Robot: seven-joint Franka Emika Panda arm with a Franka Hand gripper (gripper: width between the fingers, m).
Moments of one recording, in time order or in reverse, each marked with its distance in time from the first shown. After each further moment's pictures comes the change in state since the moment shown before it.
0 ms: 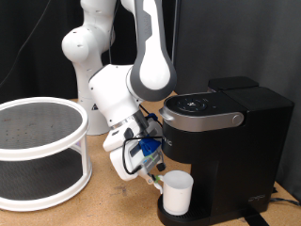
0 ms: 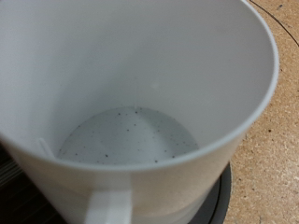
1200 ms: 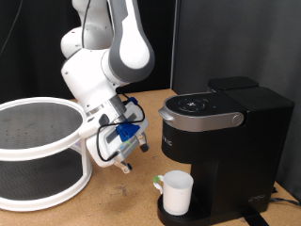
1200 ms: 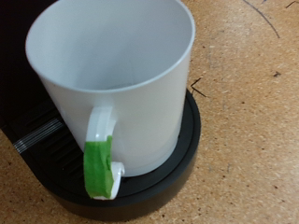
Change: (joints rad) arm -0.053 -0.245 -0.094 -0.115 -0.408 0.026 0.218
